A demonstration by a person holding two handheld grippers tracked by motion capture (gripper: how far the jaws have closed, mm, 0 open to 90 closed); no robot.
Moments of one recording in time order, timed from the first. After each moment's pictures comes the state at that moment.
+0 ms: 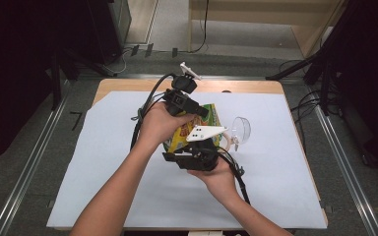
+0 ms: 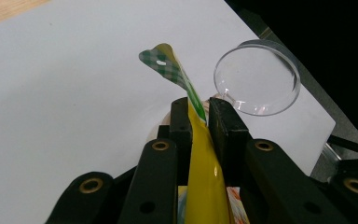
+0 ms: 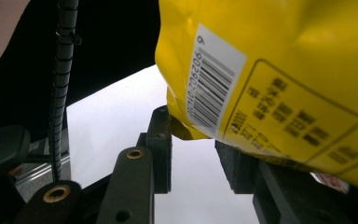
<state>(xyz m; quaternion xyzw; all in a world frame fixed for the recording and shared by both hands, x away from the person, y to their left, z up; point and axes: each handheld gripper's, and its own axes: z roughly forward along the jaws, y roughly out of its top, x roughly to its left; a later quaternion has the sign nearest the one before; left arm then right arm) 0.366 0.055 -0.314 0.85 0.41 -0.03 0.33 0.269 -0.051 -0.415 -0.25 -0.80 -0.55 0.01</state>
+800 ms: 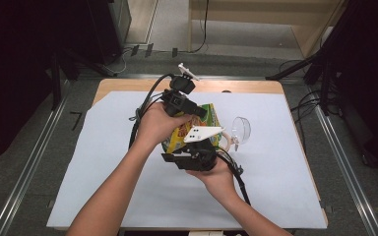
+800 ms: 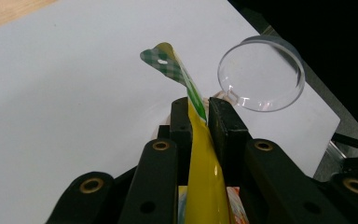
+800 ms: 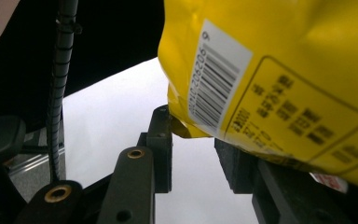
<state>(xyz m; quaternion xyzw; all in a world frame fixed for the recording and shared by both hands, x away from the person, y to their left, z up) 0.364 0.059 -0.317 0.86 0.40 -0.02 0.33 0.268 -0.047 -0.417 -0.23 -0.81 -0.54 0.00</state>
